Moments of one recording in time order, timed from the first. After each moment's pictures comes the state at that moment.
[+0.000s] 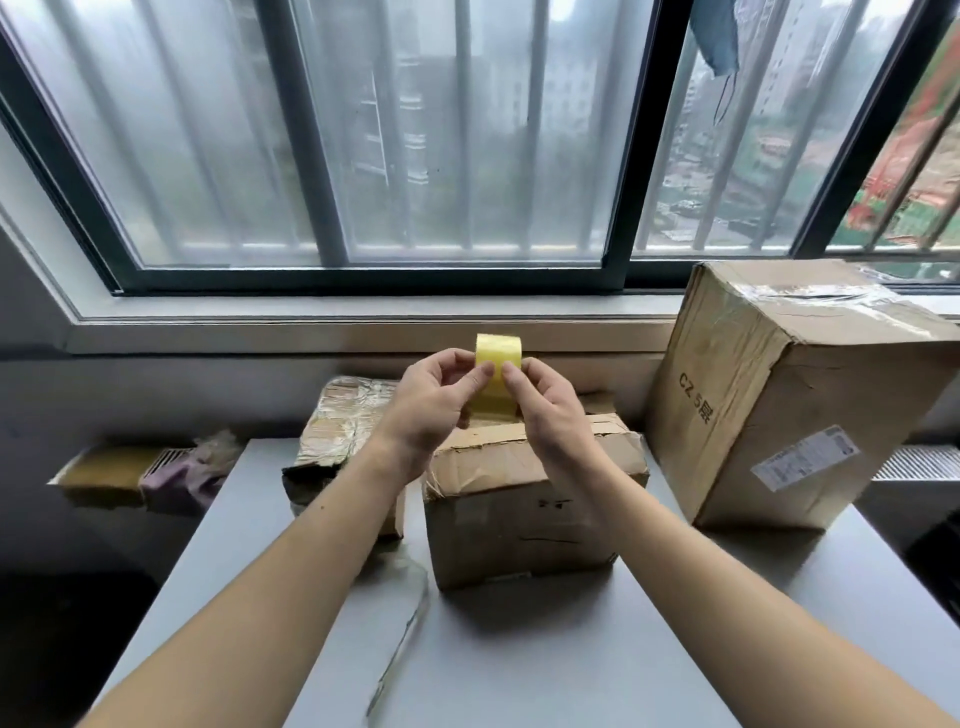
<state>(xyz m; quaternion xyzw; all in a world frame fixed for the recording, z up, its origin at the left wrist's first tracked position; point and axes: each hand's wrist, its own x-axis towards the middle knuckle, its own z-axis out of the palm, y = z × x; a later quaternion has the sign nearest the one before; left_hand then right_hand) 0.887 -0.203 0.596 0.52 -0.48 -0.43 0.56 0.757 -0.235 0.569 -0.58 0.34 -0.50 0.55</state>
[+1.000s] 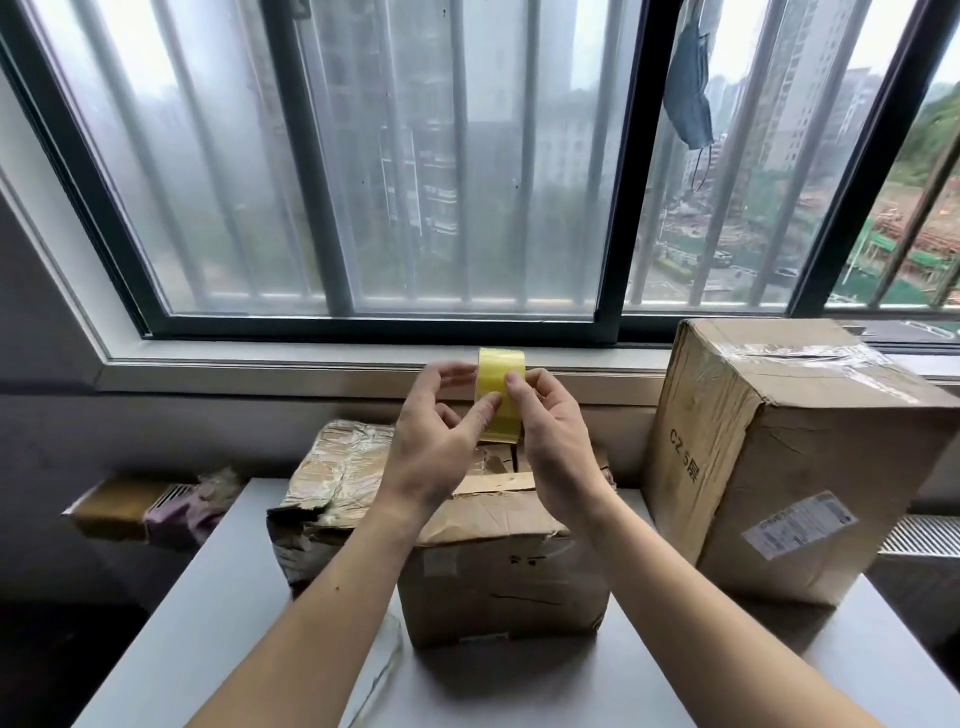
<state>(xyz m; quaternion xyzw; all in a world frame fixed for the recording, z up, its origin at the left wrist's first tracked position) 0.830 -0.199 0.616 0.55 -0.53 -0.22 0.61 0.716 -0.249 0.605 -0.54 0.27 -0.53 0.59</state>
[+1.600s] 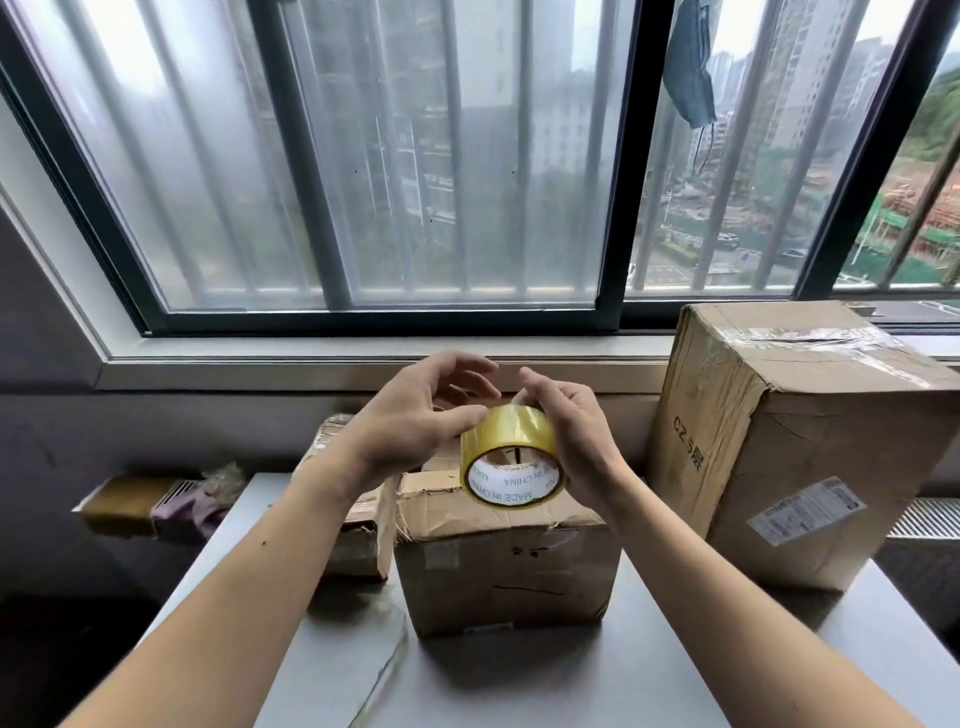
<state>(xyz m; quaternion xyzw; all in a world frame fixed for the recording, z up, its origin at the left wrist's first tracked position) 0.861 -0.200 0.651 0.53 -0.66 -0.34 0.42 0.689 -0.259 0.607 -0.59 0.30 -0.48 0.58</state>
